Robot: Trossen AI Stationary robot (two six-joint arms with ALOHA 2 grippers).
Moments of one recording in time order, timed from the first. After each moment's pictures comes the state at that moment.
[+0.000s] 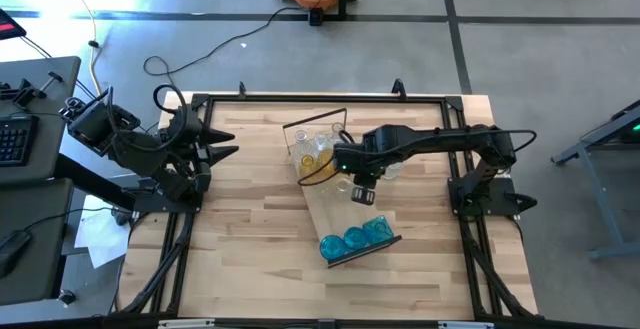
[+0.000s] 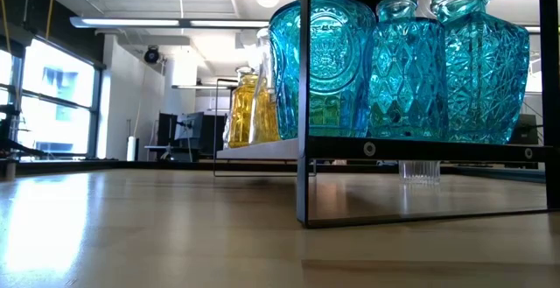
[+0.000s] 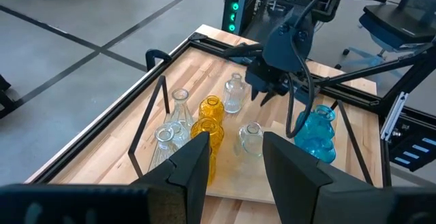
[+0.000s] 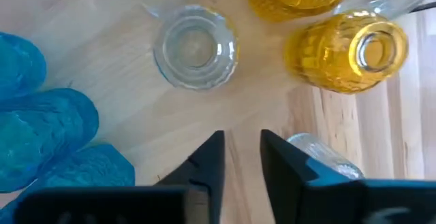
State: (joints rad) left arm -0.54 1.14 1.74 -1.27 -0.81 -0.64; right arm 0.03 1.78 1.72 -1.34 0.08 0.26
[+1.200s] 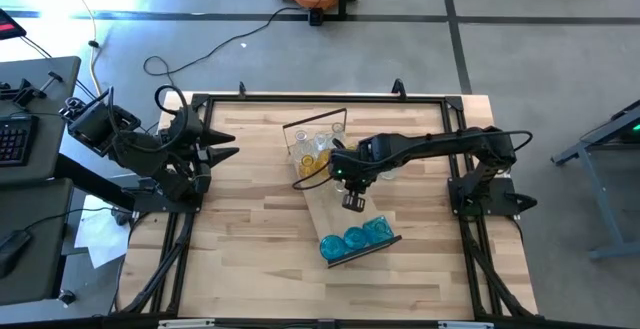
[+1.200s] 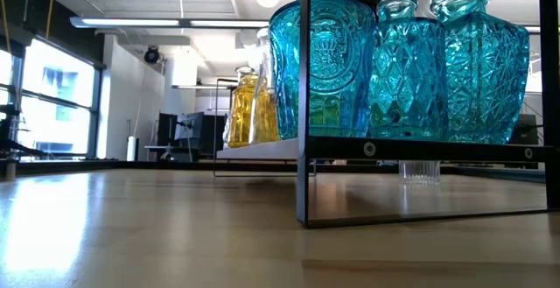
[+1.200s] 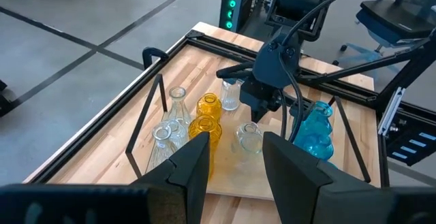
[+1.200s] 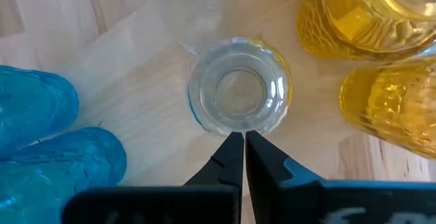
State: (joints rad) left arm -0.54 1.14 1.74 -1.28 -0.80 -0.63; right arm 0.03 1.78 1.56 -1.06 -0.02 0.26
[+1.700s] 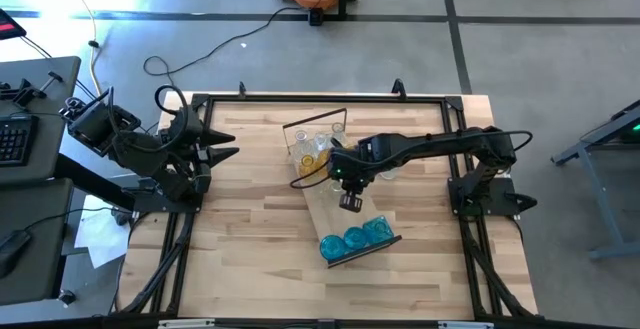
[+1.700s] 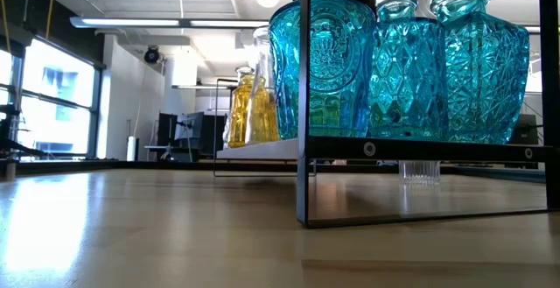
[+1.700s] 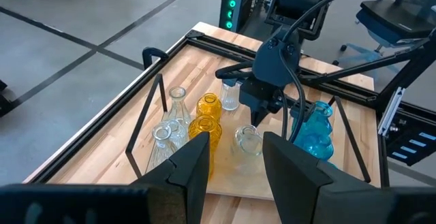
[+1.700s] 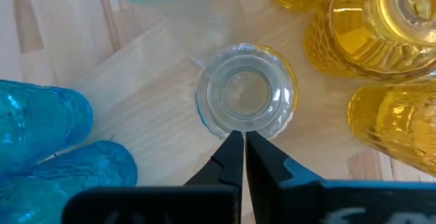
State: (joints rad) left arm -0.54 1.14 1.74 -1.28 -0.80 -0.63; right arm 0.03 1.78 1.56 -1.01 -0.04 0.26
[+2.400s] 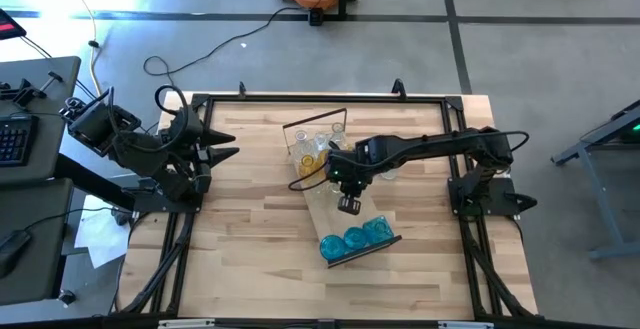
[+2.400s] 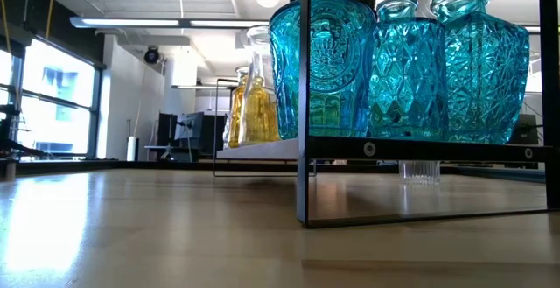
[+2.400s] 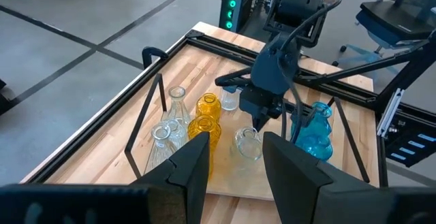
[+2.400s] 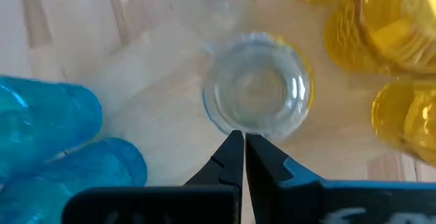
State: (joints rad) left arm -0.54 1.14 1.74 -1.27 -0.80 -0.64; right arm 0.03 1.80 1.56 -1.00 -0.08 0.27
